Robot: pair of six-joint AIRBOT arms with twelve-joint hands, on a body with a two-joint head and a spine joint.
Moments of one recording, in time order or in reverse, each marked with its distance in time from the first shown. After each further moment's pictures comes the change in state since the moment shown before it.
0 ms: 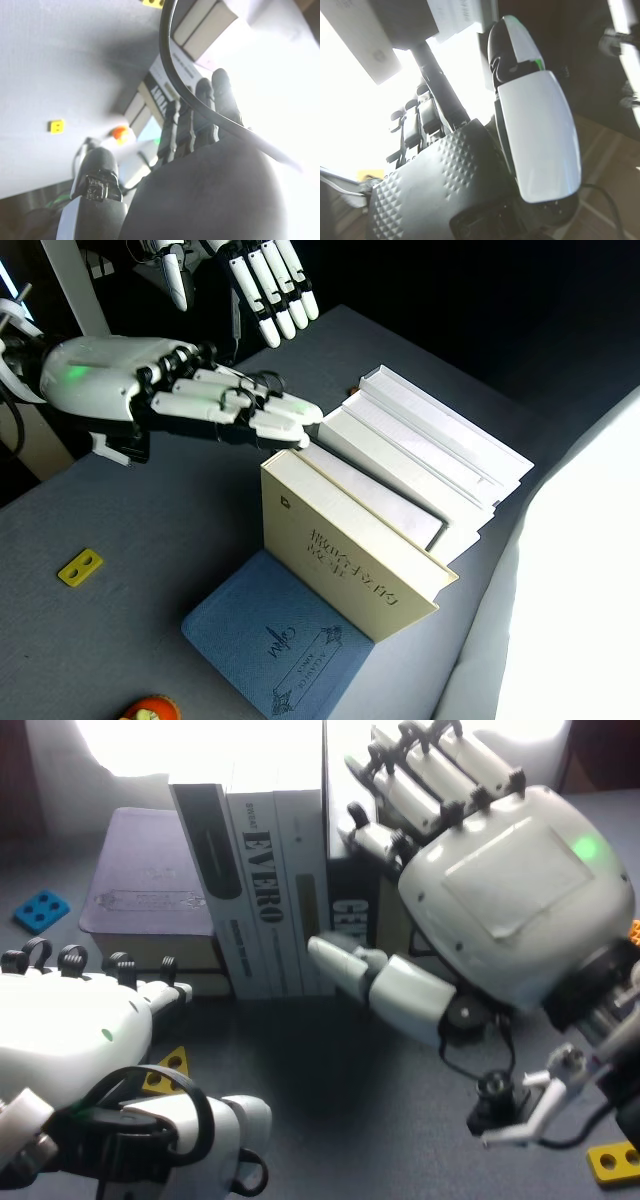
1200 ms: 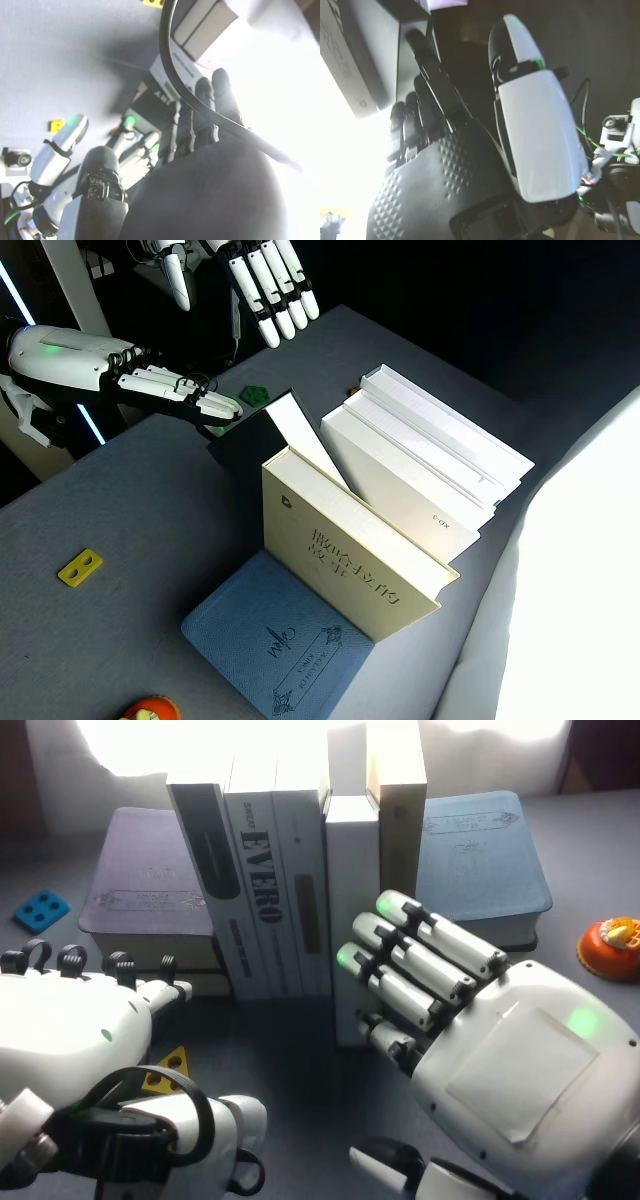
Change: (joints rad) left arm 0.001 0.000 0.000 0.000 0.000 0.000; right arm -0.166 0.077 -0.193 0.063 -0.106 -0.241
